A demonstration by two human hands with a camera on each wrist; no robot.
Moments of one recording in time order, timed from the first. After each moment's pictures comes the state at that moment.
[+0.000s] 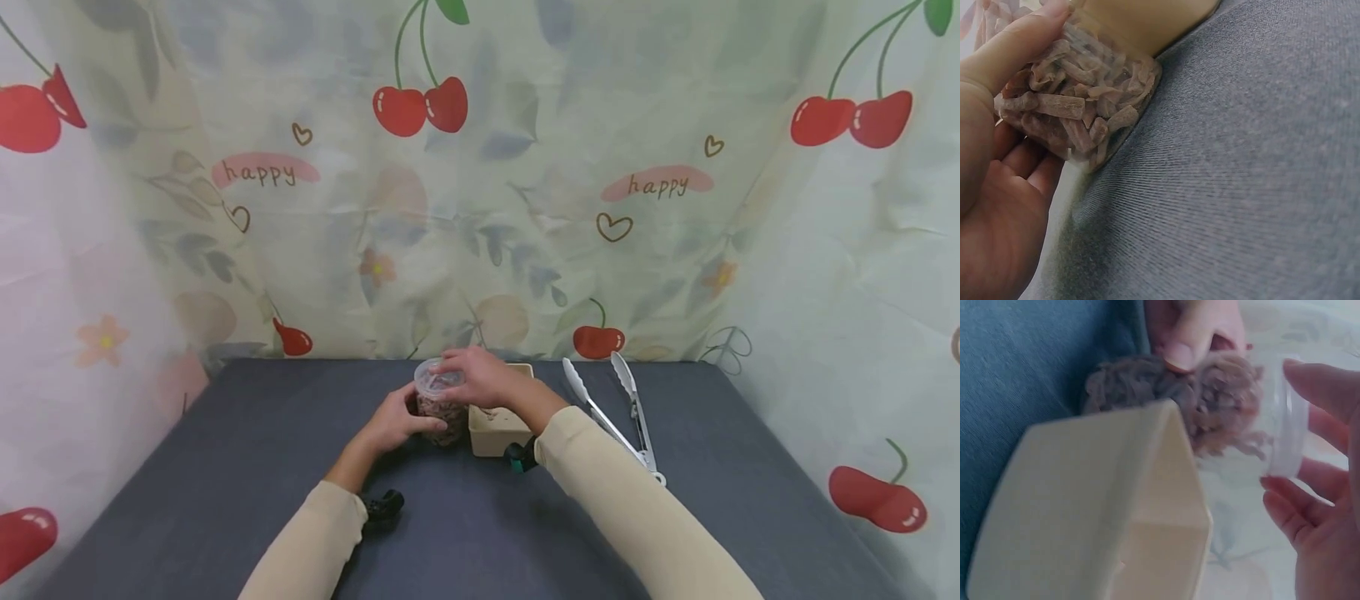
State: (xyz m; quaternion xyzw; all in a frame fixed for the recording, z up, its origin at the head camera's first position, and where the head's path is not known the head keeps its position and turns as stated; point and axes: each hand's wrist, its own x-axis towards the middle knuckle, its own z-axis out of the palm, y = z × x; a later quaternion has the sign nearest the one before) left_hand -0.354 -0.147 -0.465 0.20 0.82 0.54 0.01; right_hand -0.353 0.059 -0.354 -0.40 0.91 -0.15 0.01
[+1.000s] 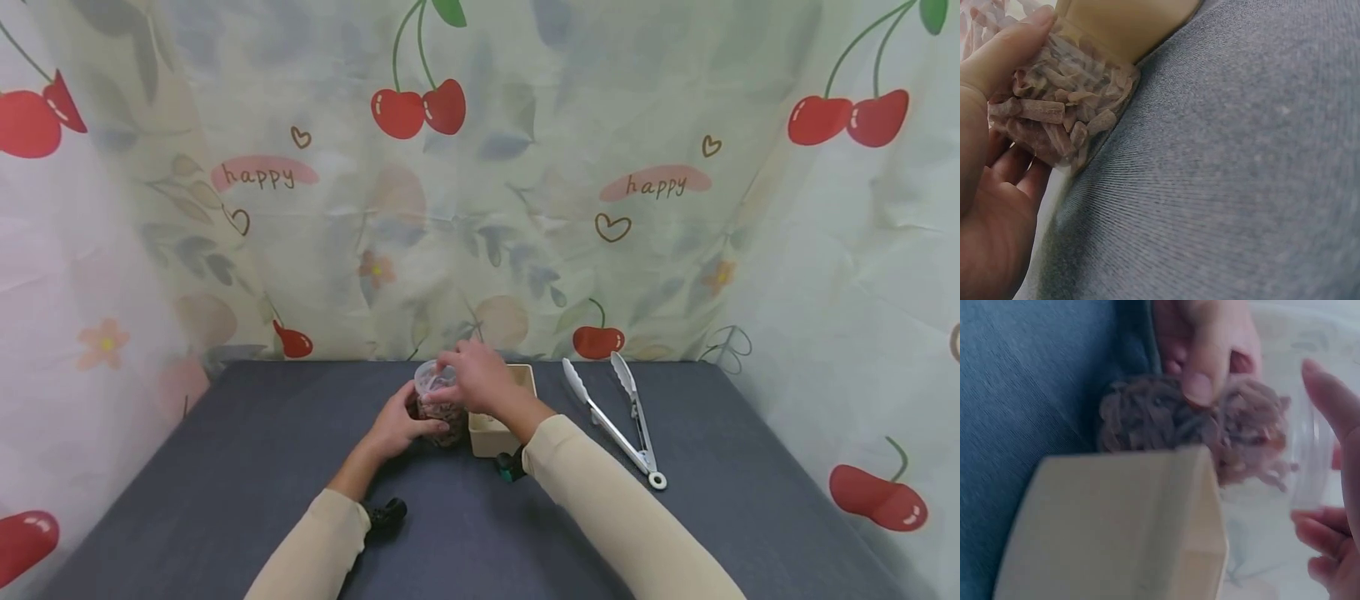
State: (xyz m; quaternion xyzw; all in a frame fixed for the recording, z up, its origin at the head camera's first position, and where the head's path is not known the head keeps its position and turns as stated) left_hand -0.336 -0.143 -0.452 0.21 0.80 0.57 0.00; right_hand -0.345 0.043 -0.360 -0.30 0.95 -0.05 -0.10
